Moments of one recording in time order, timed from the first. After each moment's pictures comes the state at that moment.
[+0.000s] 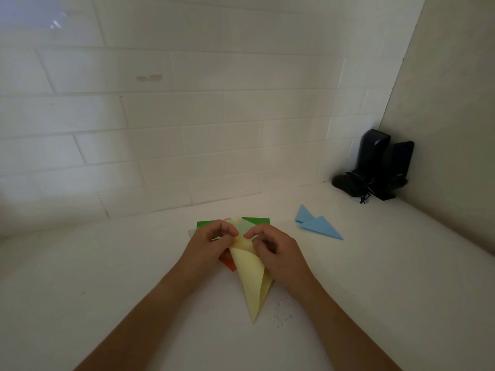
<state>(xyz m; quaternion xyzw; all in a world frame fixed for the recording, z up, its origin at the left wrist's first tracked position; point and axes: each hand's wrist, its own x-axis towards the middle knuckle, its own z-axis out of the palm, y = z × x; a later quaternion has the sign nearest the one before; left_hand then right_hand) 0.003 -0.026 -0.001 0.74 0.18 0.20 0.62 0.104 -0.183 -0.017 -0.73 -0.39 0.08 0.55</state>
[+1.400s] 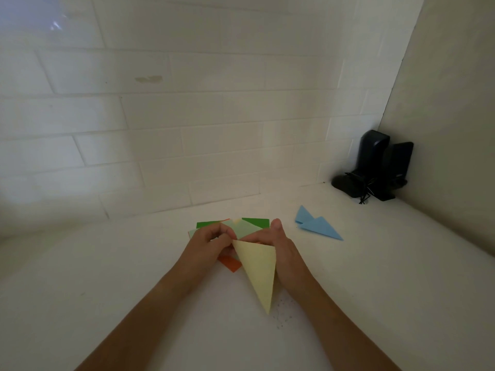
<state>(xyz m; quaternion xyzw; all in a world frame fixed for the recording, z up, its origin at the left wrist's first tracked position) 0.004 -0.024 -0.001 0.73 0.19 0.18 0.63 0.100 -0.182 -0.011 -0.70 -0.33 0.18 0.61</state>
